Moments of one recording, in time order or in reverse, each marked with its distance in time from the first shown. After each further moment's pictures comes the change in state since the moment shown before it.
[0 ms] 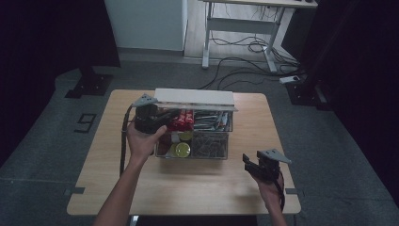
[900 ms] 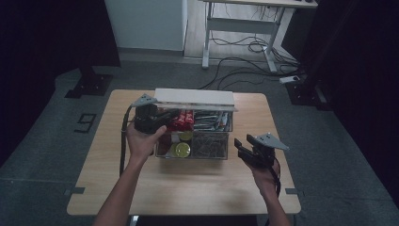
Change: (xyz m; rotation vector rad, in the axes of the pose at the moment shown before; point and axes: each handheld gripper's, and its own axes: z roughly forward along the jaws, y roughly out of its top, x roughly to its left) left arm 0.000 0.000 -0.001 -0.001 -0.005 -0.007; right arm 0.036 0.062 -0.018 -0.118 0.105 -0.072
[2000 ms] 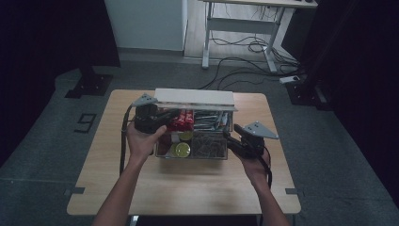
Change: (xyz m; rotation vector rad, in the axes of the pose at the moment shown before) left arm 0.000 0.001 0.000 0.006 -0.003 0.006; right arm 0.031 0.039 0.010 -0.036 0.075 -0.064
